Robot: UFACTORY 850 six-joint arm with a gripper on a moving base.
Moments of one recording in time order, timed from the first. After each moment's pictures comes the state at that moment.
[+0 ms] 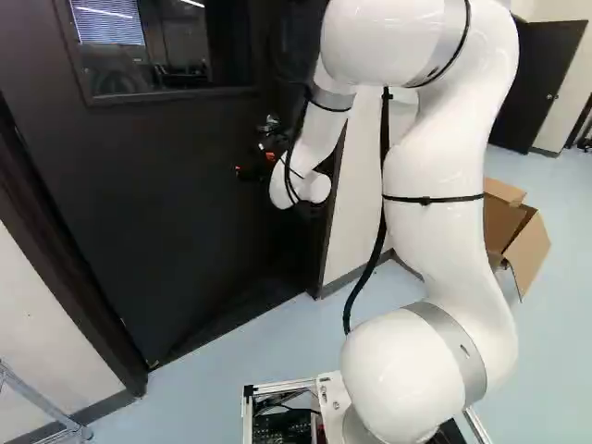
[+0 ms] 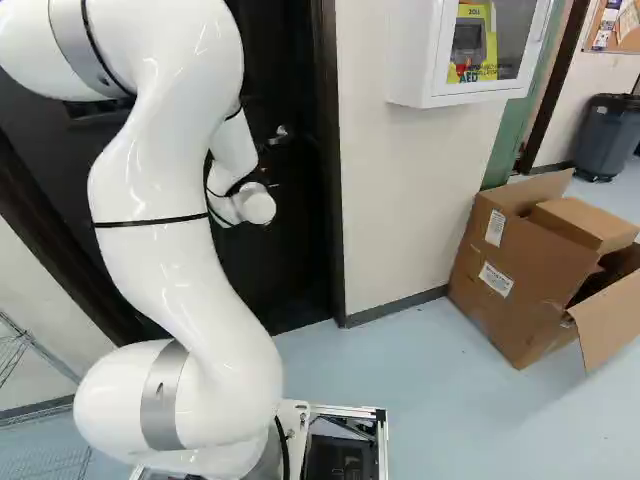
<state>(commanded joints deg) 11.3 -23.1 -45.4 -22.9 62.3 0.0</state>
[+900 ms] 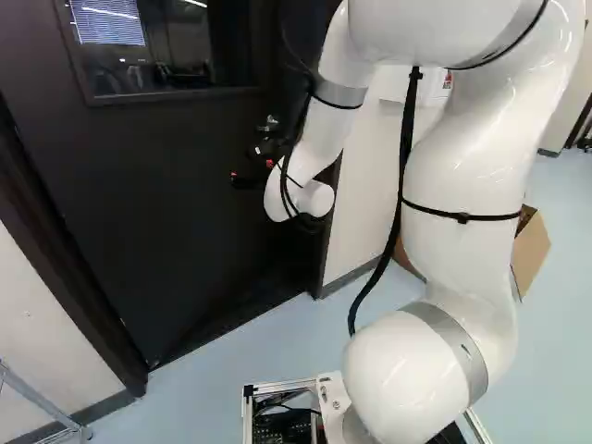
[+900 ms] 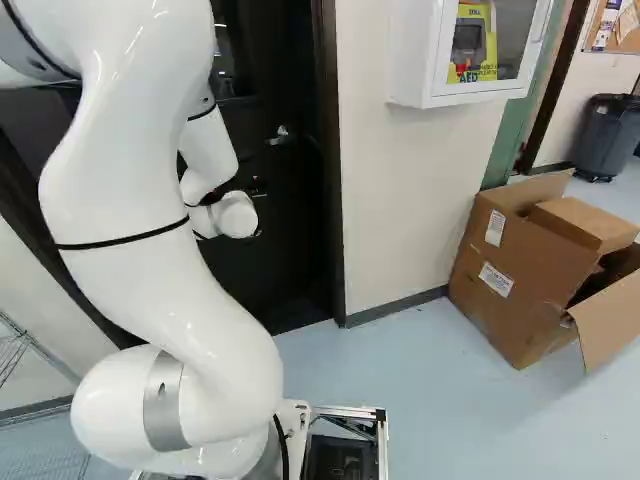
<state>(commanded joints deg) 15.3 -13.2 -33.5 -13.9 61.8 0.0</state>
